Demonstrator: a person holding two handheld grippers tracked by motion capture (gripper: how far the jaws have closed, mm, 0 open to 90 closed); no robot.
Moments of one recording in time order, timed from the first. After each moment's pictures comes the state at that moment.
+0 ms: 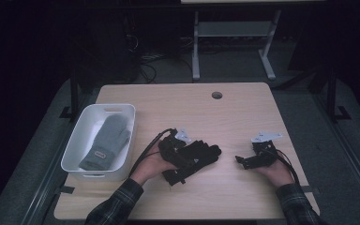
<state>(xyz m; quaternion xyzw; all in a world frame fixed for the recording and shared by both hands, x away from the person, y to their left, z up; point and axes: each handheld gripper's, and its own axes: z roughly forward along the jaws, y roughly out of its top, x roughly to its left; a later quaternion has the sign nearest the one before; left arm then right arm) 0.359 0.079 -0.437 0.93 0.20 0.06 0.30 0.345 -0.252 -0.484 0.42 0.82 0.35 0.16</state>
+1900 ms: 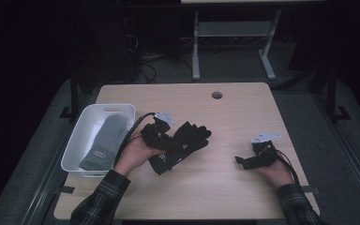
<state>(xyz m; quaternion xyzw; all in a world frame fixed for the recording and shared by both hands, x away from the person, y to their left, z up) 0.365 0.129 -0.361 0.91 0.25 0.00 0.34 0.344 -0.250 -0.483 0.42 0.83 0.35 0.15</state>
